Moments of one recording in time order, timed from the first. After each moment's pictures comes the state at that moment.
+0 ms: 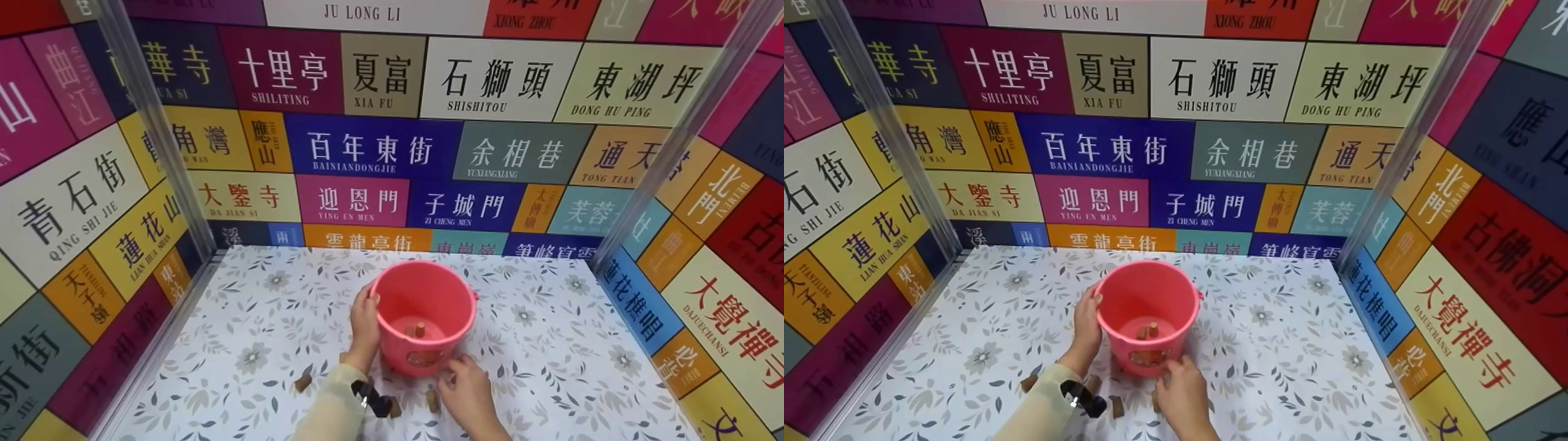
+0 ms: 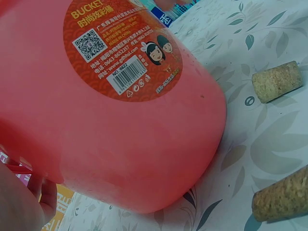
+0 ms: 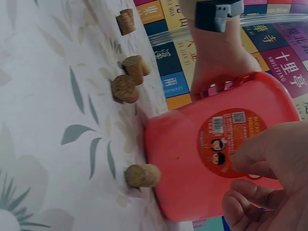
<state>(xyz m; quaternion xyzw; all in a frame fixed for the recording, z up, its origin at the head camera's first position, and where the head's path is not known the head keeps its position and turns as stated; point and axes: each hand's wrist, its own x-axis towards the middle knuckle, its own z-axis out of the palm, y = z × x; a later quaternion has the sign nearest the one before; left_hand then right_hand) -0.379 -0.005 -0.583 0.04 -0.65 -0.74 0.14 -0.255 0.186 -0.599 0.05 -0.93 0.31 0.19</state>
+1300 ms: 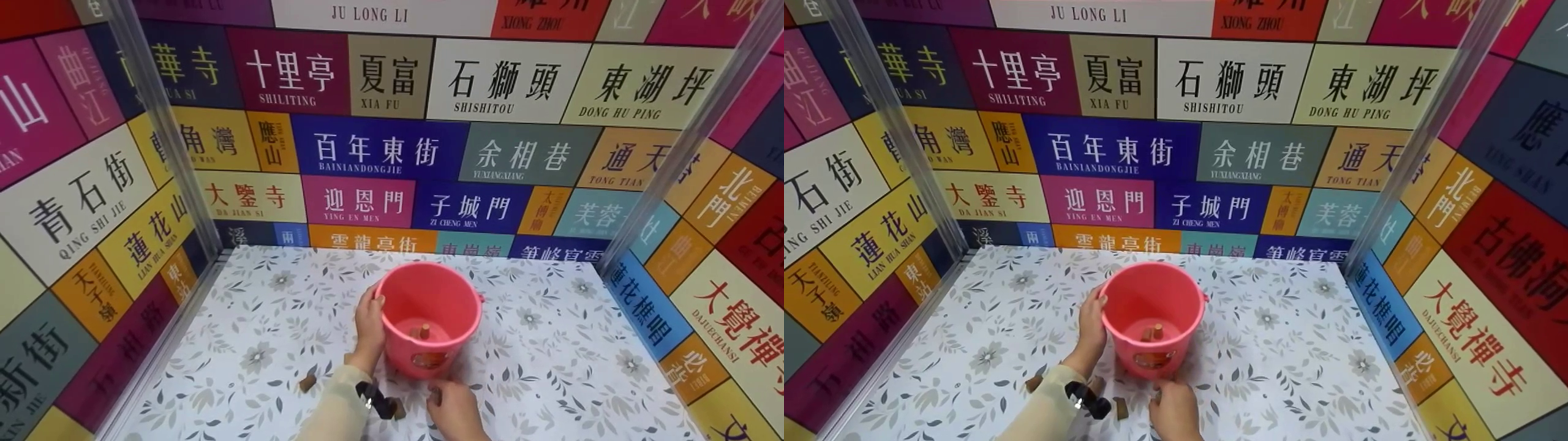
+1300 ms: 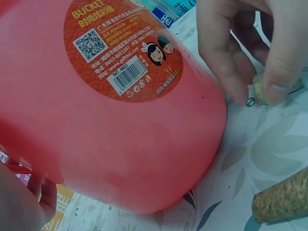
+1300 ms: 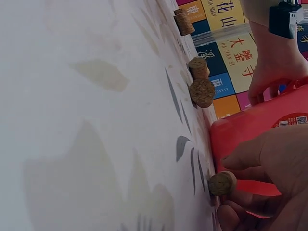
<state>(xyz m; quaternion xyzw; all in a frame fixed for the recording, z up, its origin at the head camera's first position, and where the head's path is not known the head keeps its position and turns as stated) -0.376 -0.005 -0.581 0.04 -0.64 -0.75 0.14 -0.257 0.172 -0.646 0.07 -0.95 0.29 0.07</state>
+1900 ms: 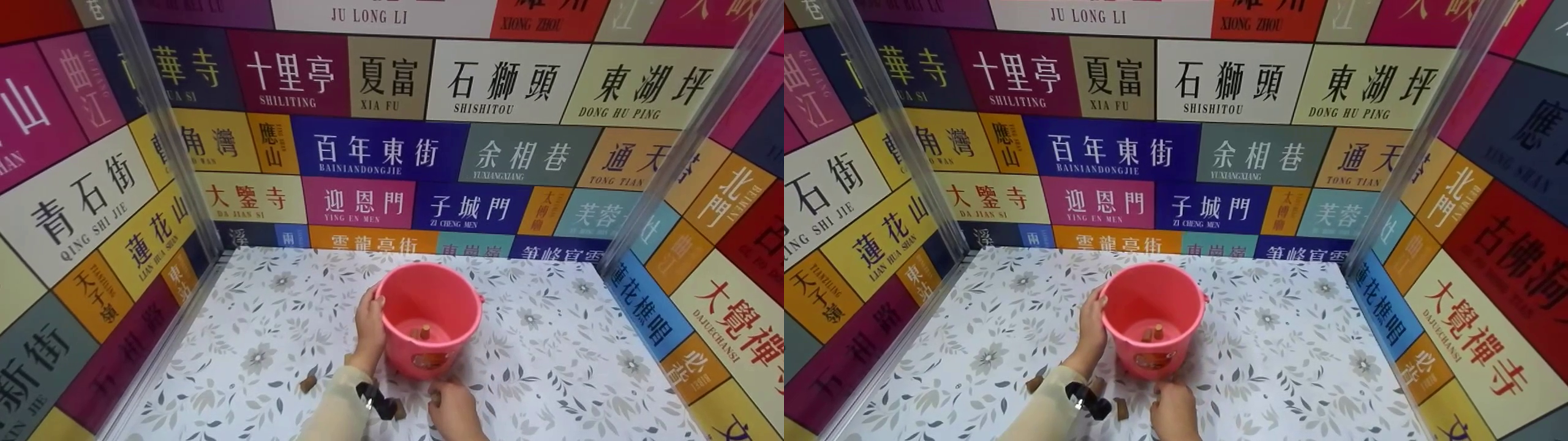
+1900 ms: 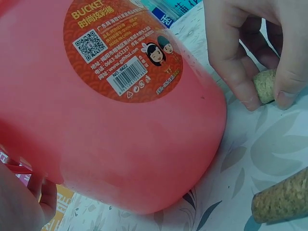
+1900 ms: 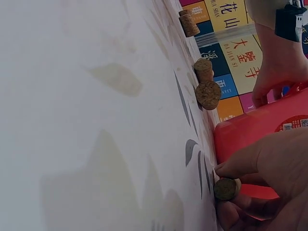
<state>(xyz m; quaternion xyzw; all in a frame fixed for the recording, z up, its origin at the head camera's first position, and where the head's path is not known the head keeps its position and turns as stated) -0.380 -0.006 -0.585 0.03 -0.65 -0.74 0.15 -0.256 0.169 -0.646 0.07 -0.95 0.29 0.07</state>
